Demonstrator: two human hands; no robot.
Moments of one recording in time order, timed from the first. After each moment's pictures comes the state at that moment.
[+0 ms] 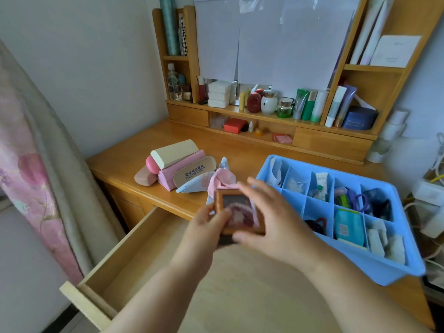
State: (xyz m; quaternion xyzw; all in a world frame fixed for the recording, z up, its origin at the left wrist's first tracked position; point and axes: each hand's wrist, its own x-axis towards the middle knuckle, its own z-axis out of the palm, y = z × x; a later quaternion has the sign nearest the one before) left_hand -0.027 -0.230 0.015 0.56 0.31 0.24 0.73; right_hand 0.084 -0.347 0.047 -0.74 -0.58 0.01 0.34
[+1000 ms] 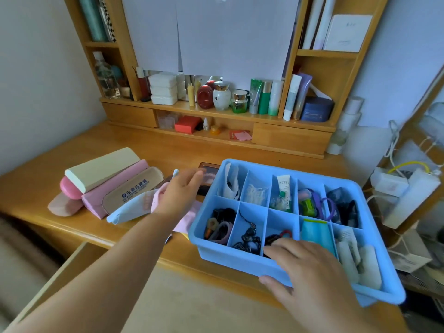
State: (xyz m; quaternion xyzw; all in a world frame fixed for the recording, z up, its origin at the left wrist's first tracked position) left_hand 0.133 -0.150 0.004 0.82 0.26 0.21 0.47; right_hand 0.145 -0.425 0.005 -0.87 -0.47 -0.12 0.13
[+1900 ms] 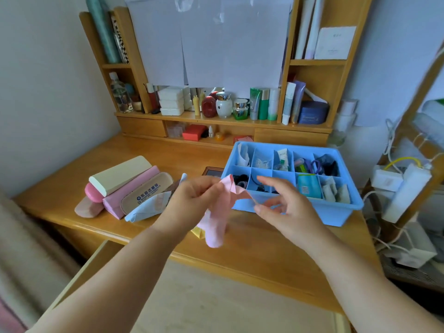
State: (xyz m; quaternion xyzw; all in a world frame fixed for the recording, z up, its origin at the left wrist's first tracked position) left_hand 0.074 -0.209 0.057 0.81 0.10 0.19 0.54; right_hand 0.183 -0.390 0.036 -0.76 -0.39 0.06 0.53
